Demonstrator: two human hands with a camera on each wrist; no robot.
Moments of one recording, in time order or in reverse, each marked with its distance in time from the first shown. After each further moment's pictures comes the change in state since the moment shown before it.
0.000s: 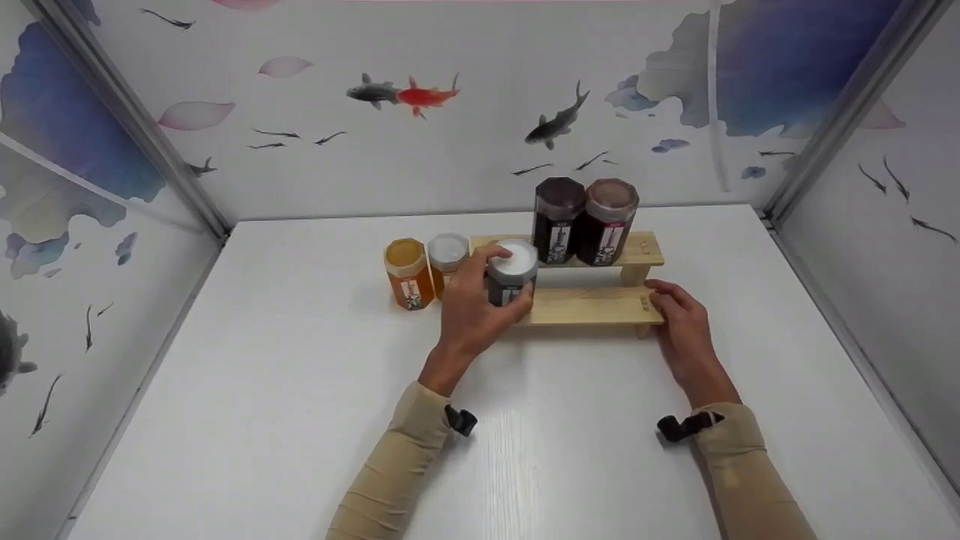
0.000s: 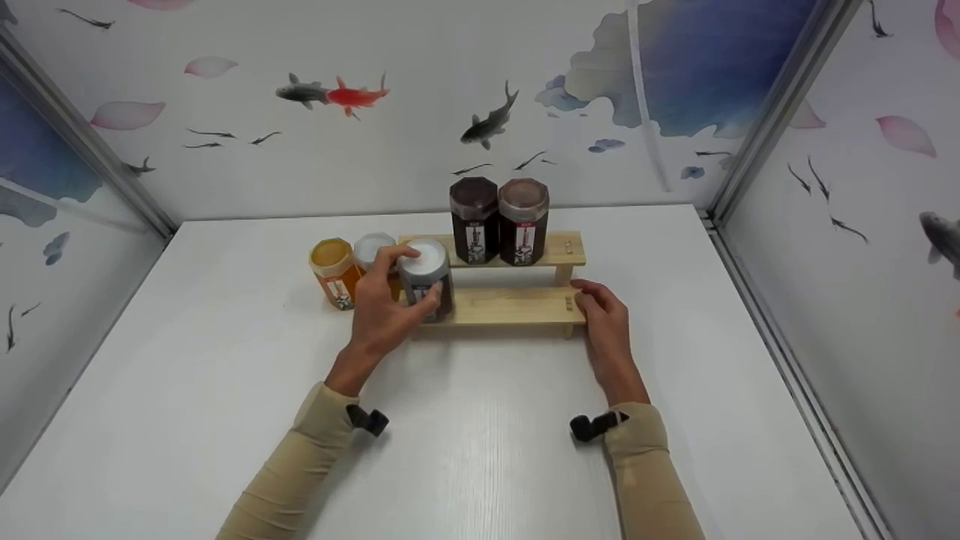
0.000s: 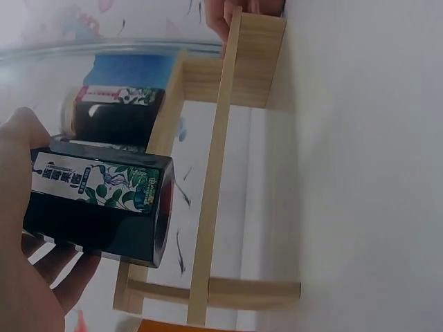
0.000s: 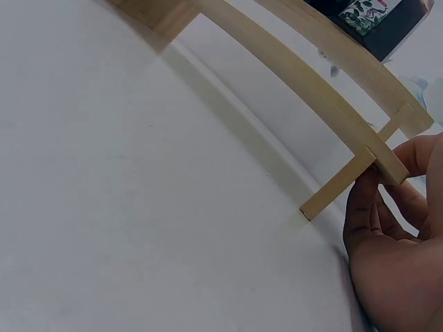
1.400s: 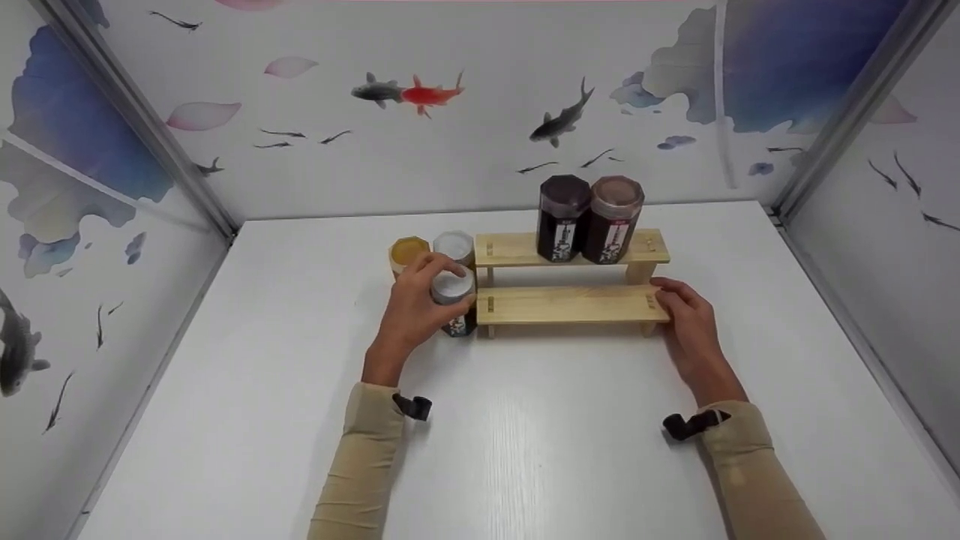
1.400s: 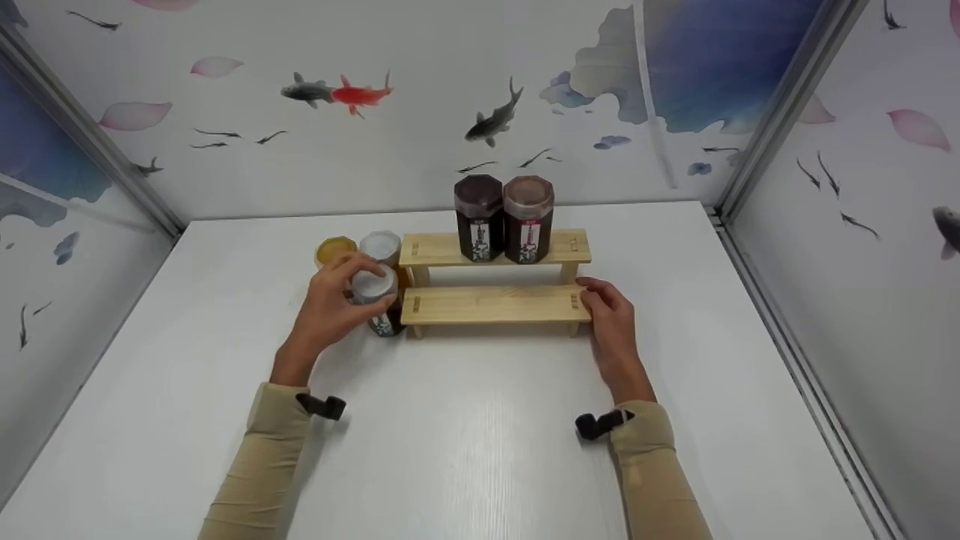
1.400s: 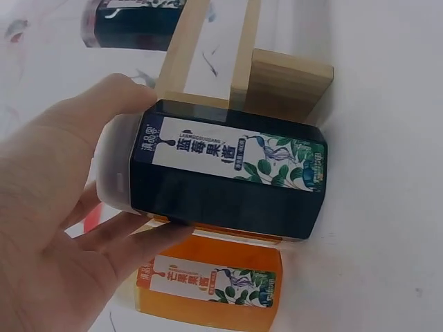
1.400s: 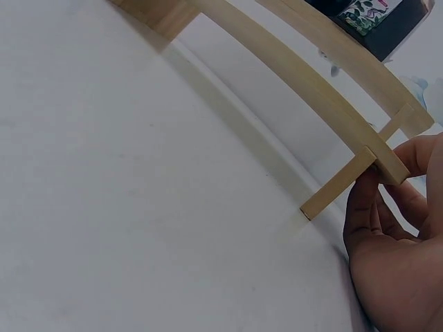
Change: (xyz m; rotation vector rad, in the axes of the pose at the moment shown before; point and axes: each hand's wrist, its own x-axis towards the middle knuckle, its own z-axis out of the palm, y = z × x) left_hand -0.002 -0.057 -0.076 0.055 -0.294 -0.204; right_hand 0.000 0.000 0.002 0.022 -0.004 -0.005
